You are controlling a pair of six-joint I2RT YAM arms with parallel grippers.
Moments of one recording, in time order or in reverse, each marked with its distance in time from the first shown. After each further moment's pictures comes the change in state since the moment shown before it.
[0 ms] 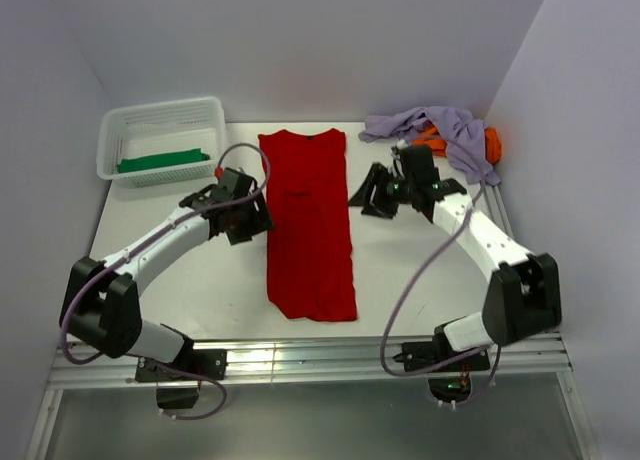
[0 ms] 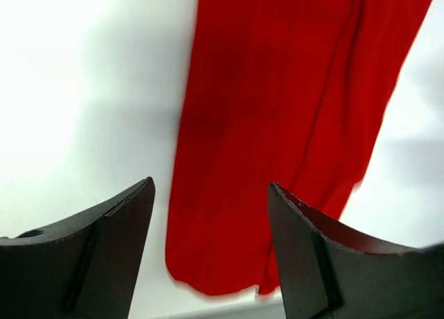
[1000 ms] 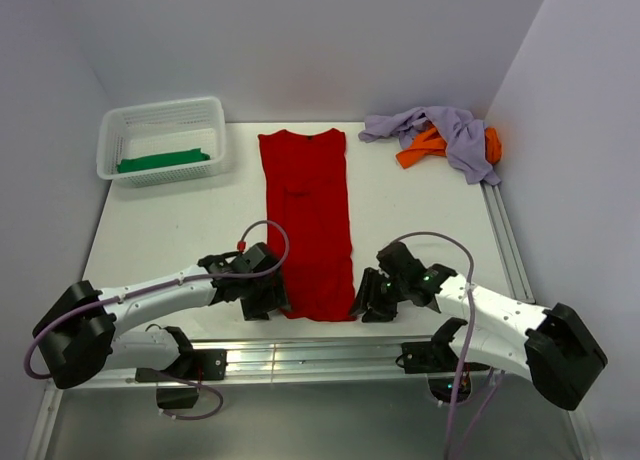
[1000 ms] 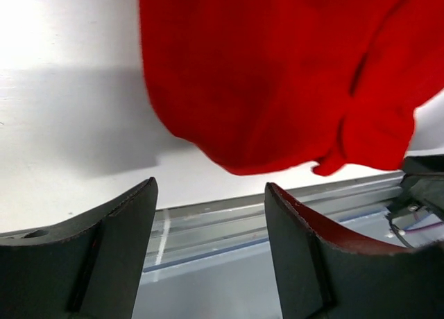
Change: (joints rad) left arm -0.445 -0.227 -0.422 0.007 0.092 -0.386; right arm 0.416 -0.482 -0.740 -0.037 0.092 0.315
